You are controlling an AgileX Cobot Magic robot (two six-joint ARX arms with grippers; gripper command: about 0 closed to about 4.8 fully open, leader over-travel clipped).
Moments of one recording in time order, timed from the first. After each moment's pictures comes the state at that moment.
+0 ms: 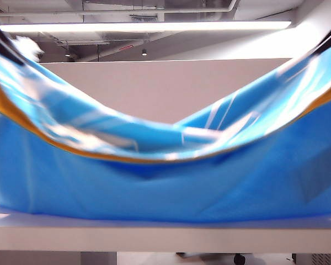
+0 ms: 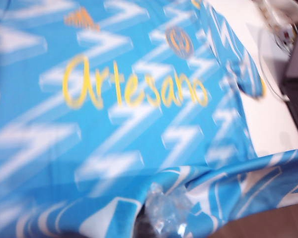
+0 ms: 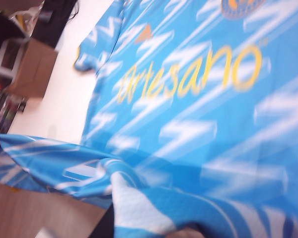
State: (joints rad) left arm -0.30 0.80 0.64 -0.41 0.35 -0.46; right arm 0.08 0.79 0.64 -0.45 -0.60 0.49
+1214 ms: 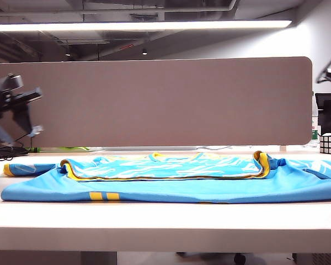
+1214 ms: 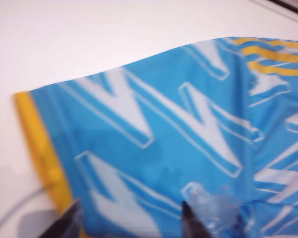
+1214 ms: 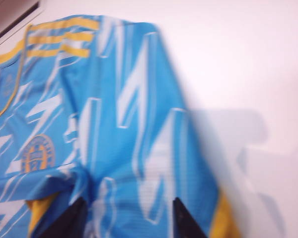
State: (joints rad) left arm 0.11 1.74 1.11 -0.10 0.26 -0.24; right arm -0.29 1.72 1.15 -0.25 -0.53 0.27
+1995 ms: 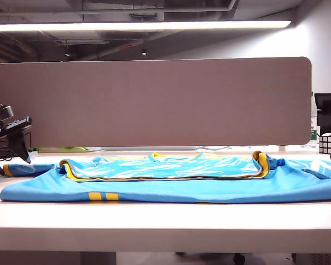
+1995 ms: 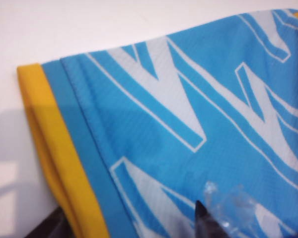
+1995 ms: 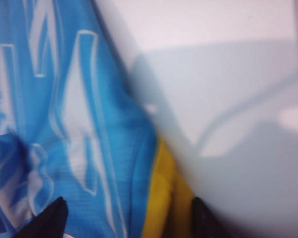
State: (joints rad) left arm 0.17 1.92 1.12 -0.01 0.35 -0.22; right arm -0.32 1.85 1.15 -0.36 -0.54 0.24
